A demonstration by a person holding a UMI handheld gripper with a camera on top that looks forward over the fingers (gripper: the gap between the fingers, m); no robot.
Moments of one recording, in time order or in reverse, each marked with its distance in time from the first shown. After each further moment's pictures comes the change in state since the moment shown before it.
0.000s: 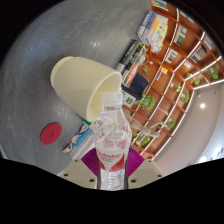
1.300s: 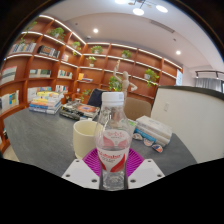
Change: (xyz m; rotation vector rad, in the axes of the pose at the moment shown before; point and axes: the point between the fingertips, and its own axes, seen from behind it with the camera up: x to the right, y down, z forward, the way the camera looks) arm -0.068 -0.056 -0.086 0.275 -0.216 1.816
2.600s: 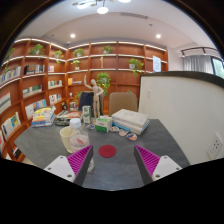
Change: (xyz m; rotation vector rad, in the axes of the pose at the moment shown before) arm 0.138 -0.015 -0.131 -0.082 -0.003 0.226
